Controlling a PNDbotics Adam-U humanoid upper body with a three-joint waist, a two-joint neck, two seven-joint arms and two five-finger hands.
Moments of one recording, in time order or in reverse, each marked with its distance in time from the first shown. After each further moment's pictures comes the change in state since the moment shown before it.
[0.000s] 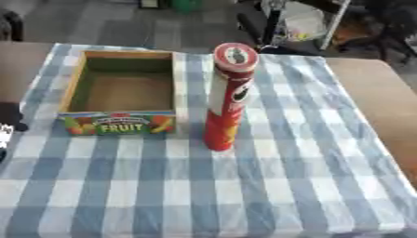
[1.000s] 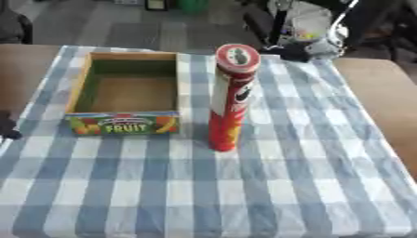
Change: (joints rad) left arm -0.026 -0.017 -0.033 0.000 0.013 -0.004 -0.035; right arm -0.486 0.142 0.321 0.289 0.241 0.081 0.570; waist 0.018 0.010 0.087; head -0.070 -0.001
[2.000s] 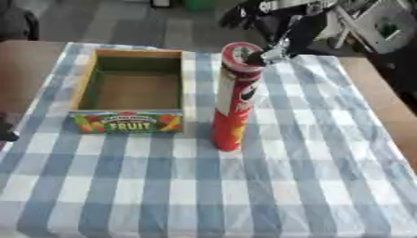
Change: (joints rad) left arm -0.006 -0.008 -0.008 0.000 0.004 0.000 -0.008; right arm -0.028 0.089 0.041 0.271 0.152 -0.043 0.000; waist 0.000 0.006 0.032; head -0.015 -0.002
